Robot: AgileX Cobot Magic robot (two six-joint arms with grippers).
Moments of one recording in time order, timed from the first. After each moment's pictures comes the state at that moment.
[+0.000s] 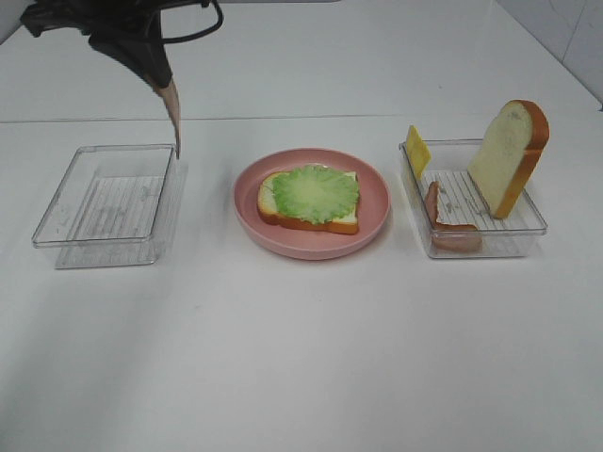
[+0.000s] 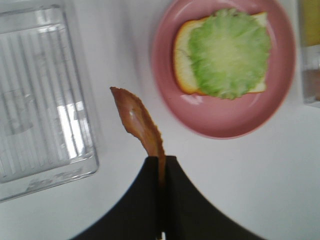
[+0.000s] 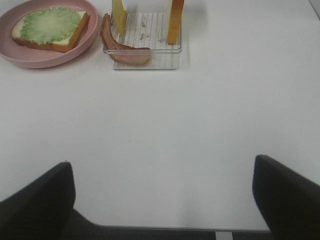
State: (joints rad) left arm -0.35 1.97 -1.90 -0.16 1.22 -0.20; right arm 0.02 0.00 -0.46 0.02 1.11 -0.05
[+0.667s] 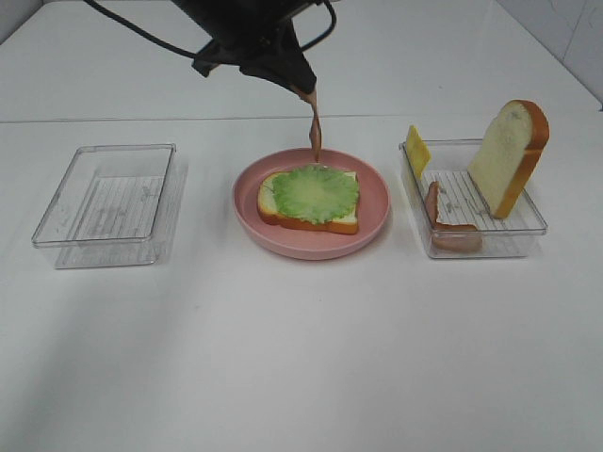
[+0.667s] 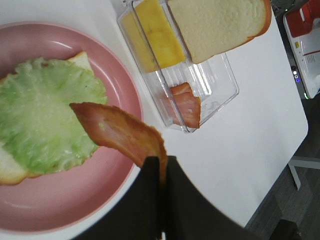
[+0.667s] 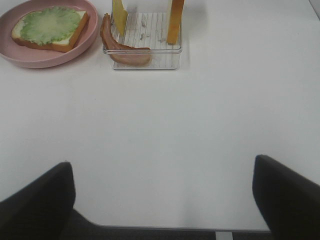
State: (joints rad) left arm -0.40 2.27 -2.16 -0.64 1.13 0.09; right arm 0.02 0.00 -0.46 0.02 1.11 -0.05
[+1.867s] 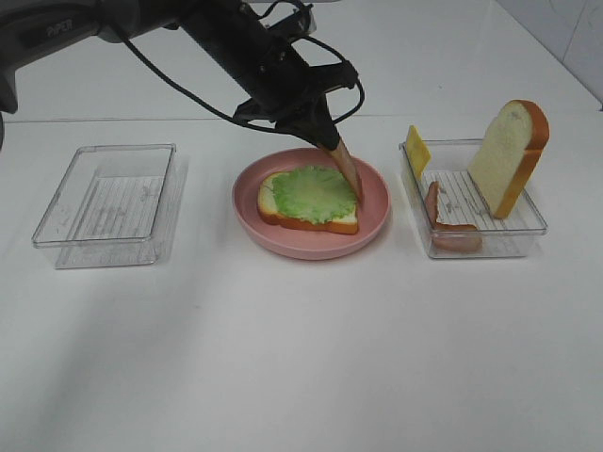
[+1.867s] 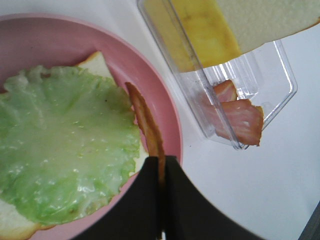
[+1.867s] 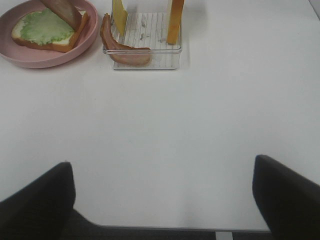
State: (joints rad) left arm -0.44 2.50 -2.32 -0.59 1.12 0.12; right arm 0.02 0.00 -0.46 0.02 1.11 -0.05
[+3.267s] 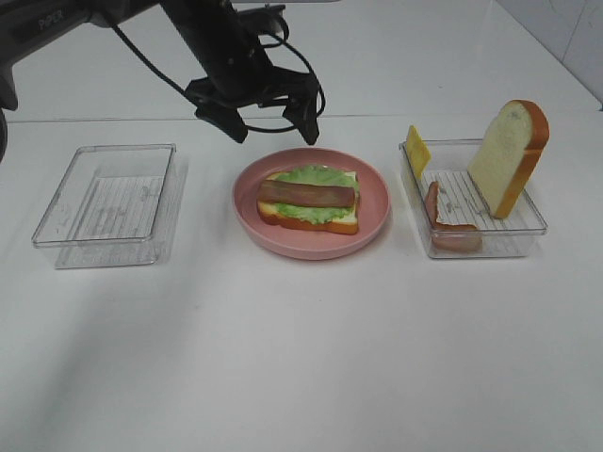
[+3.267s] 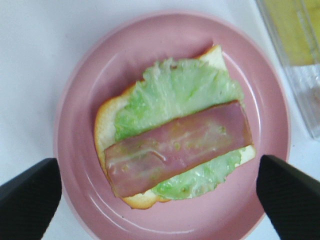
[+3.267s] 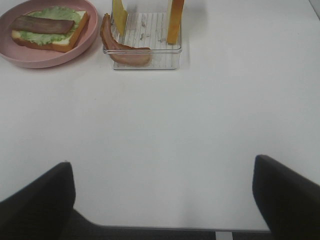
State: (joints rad) left arm -0.42 2.53 -2.44 -0.26 1.21 0.02; right arm 0.02 0.00 -0.46 0.02 1.11 -0.05
